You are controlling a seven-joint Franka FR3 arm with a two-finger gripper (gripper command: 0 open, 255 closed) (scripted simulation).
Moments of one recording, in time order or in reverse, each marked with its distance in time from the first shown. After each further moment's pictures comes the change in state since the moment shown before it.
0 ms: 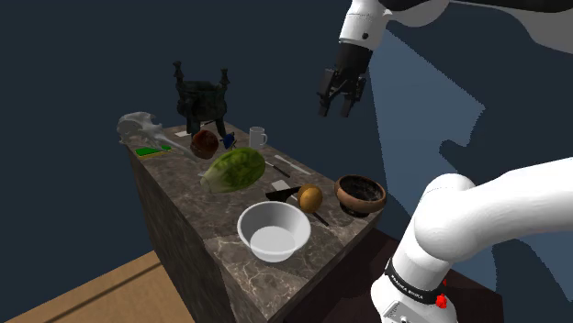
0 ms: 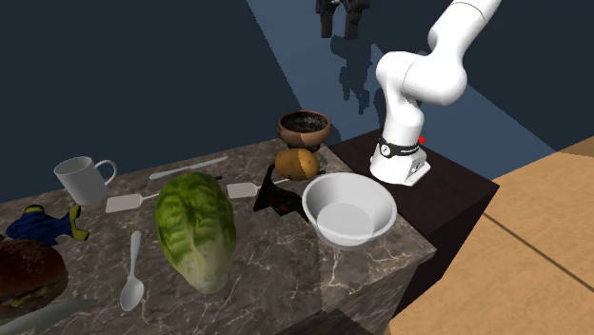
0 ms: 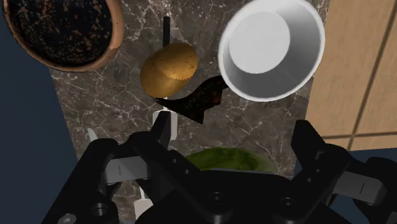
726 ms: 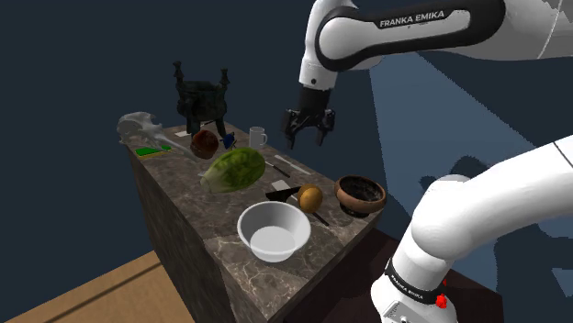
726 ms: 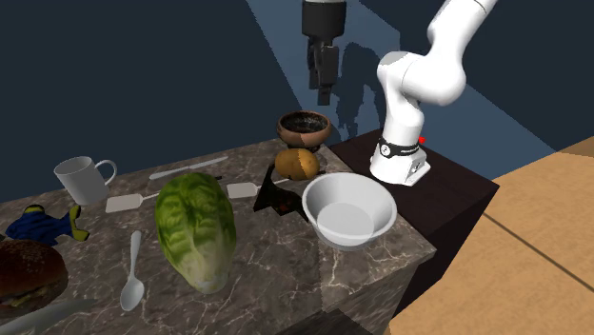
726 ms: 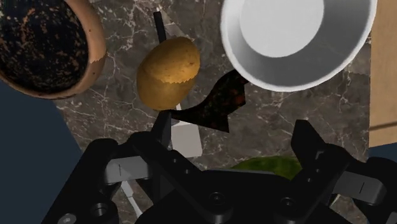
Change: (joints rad) arm -0.068 0.183 0.168 -0.124 -0.010 0.260 0.289
